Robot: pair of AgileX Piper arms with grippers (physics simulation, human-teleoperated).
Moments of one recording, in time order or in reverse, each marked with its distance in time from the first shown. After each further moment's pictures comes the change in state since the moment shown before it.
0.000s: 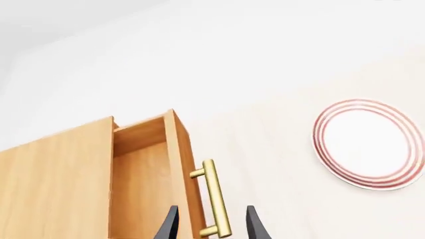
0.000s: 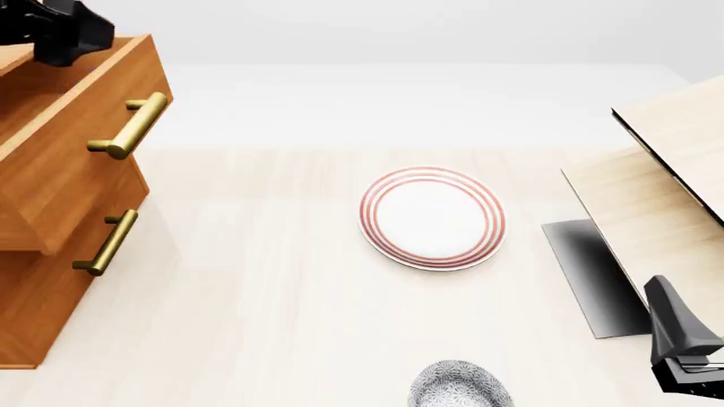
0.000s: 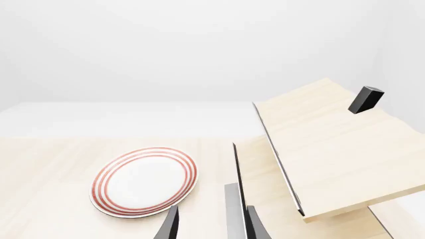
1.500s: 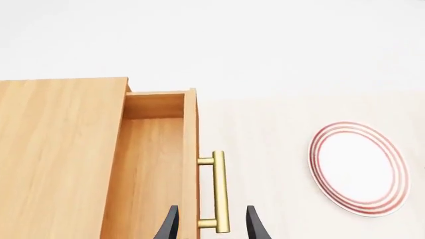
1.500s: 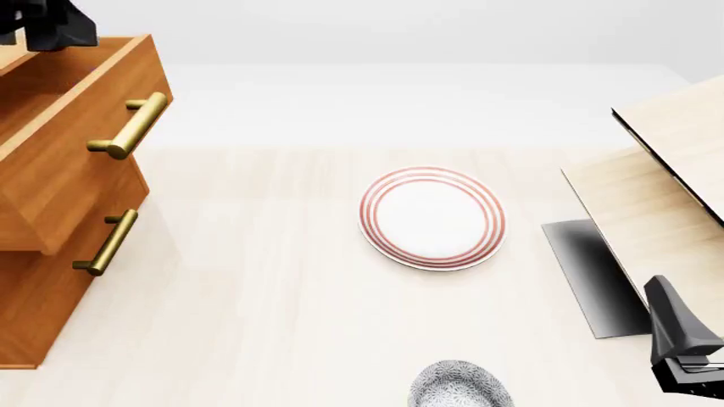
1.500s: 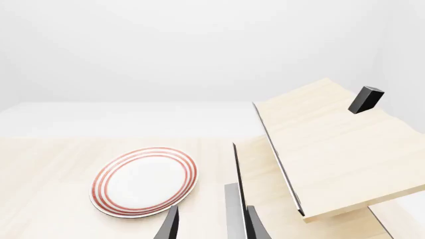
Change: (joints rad) left arm 0.076 0.055 -0.057 0.086 -0.241; right arm 0.000 0.000 0.000 0.000 0.000
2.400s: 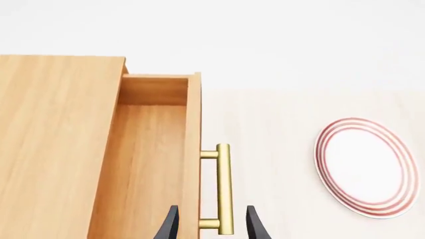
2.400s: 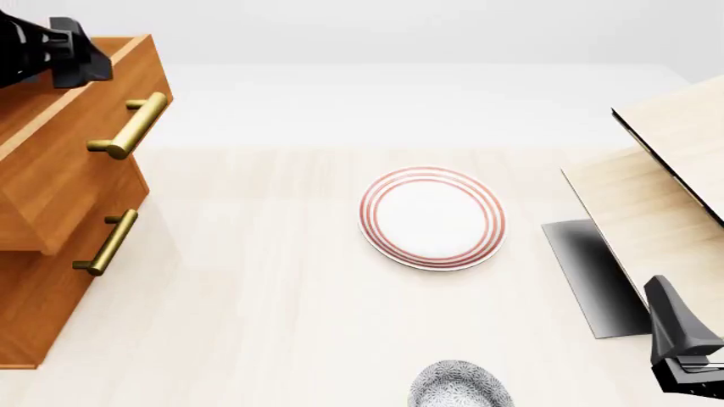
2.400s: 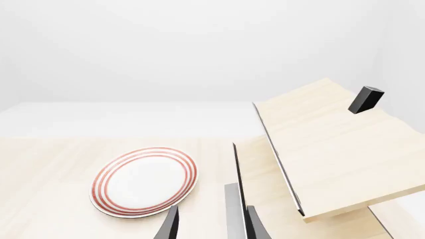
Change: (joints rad) left arm 0.015 -0.002 0.130 -0.088 -0.033; right arm 0.000 0.000 0.000 0.000 0.000
